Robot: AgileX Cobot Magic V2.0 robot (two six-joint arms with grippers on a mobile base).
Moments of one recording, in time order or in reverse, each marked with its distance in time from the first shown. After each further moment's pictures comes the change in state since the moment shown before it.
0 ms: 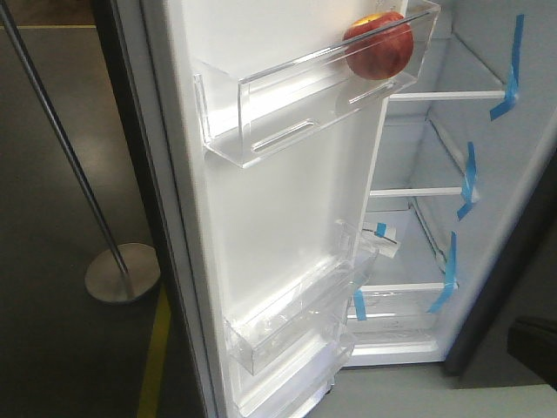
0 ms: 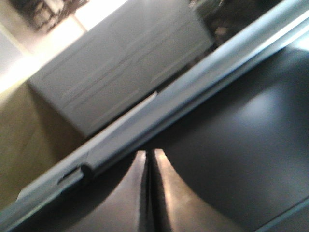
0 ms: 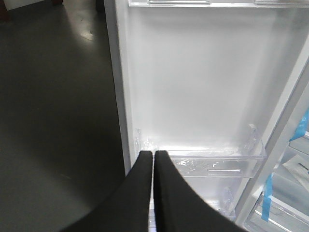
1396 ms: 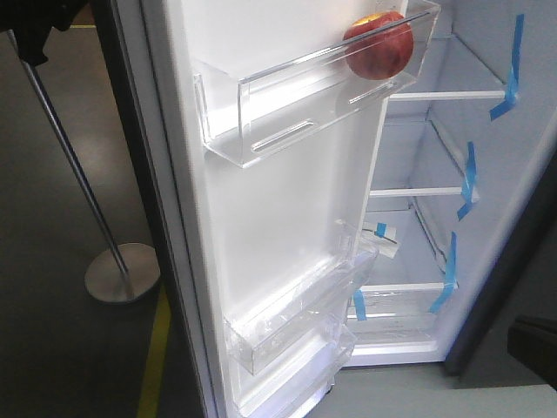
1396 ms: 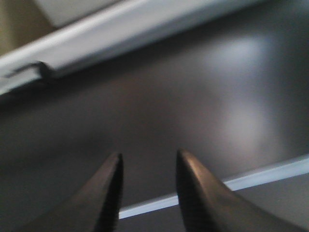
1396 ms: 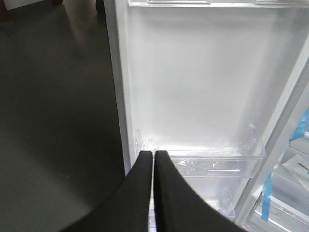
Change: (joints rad) left arm -0.022 0.361 -0.321 -1.029 0.347 0.813; right arm 0.000 0.000 0.000 0.000 0.000 0.000
